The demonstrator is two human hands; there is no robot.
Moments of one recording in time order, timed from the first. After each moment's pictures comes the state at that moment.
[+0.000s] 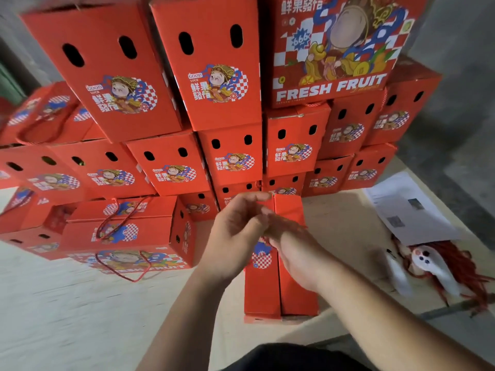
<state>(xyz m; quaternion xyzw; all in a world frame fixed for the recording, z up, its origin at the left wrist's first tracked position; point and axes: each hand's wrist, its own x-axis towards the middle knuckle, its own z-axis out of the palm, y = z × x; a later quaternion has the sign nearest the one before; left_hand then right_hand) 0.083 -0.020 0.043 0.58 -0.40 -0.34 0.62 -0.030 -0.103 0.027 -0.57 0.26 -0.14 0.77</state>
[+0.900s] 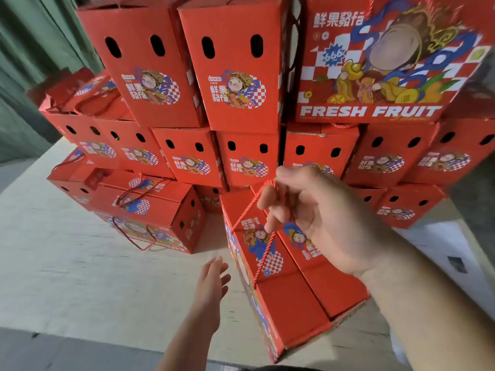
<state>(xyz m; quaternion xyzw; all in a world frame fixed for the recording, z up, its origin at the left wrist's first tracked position) 0.039 -0.010 -0.083 0.69 0.15 -0.33 0.62 -0.051 -0.200 0.121 -0.61 0.05 -0.06 0.79</state>
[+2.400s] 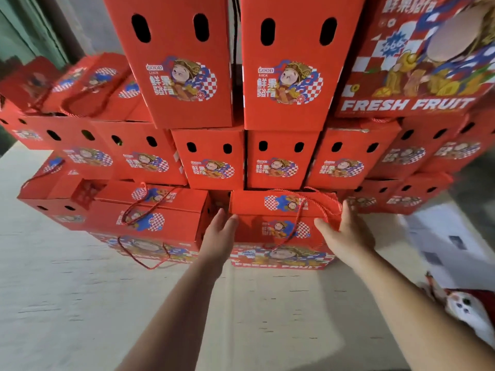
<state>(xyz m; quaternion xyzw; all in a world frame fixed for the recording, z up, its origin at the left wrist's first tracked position) 0.193 -0.017 -0.063 0.72 -0.07 -0.37 0.58 -0.010 -0.213 -0.041 -0.76 0.57 -0.04 0.30</state>
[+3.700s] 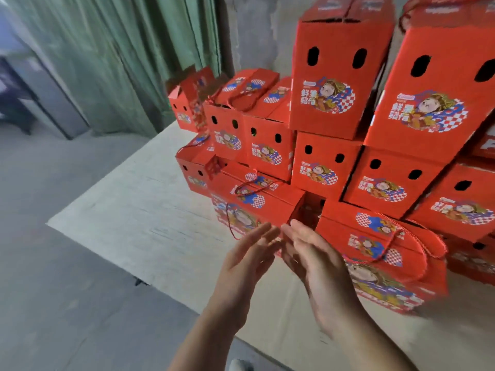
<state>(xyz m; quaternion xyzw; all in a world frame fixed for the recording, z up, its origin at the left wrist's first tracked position) 0.106 0.149 0.025 0.61 -0.05 -0.24 0.75 0.049 0.012 0.041 -0.56 0.19 -0.10 0.80</state>
